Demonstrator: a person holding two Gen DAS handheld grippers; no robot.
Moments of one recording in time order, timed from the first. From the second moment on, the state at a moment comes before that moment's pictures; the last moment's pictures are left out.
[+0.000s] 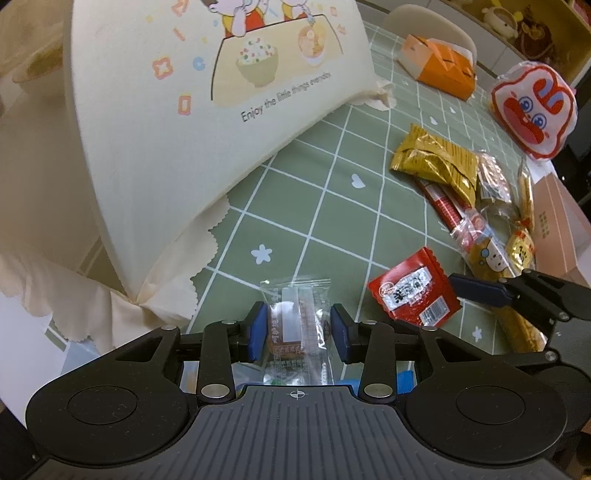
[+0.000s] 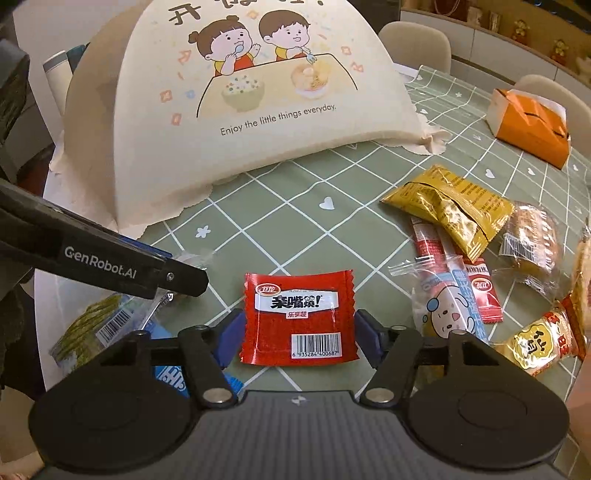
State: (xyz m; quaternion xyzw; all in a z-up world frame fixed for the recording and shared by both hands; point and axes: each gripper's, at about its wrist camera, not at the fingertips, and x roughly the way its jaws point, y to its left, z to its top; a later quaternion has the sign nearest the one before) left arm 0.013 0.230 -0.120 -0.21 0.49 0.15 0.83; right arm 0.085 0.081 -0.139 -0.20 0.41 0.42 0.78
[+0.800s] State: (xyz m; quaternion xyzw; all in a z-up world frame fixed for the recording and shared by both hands) left arm 0.011 0.229 -0.121 -0.21 0.48 0.15 0.84; right arm 0.093 0.090 -0.147 -0.20 0.41 0.41 0.79
